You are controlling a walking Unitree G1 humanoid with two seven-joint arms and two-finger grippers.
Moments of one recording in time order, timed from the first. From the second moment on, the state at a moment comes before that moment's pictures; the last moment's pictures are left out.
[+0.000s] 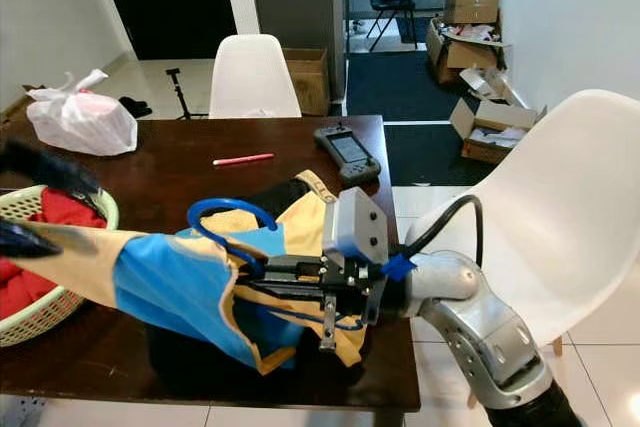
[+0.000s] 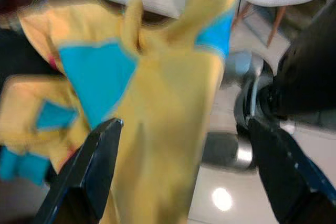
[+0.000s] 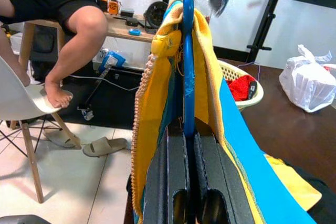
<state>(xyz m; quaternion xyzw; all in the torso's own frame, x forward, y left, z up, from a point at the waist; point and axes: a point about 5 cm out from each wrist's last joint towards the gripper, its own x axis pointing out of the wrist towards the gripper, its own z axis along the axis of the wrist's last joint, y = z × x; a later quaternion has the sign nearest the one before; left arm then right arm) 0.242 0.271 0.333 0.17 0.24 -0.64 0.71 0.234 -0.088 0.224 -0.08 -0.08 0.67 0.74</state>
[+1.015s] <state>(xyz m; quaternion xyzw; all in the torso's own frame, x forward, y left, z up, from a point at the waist) 0.248 0.286 0.324 0.28 0.27 -0.60 0.70 0.238 -0.083 0.228 -0.06 -0.10 0.66 0.75</state>
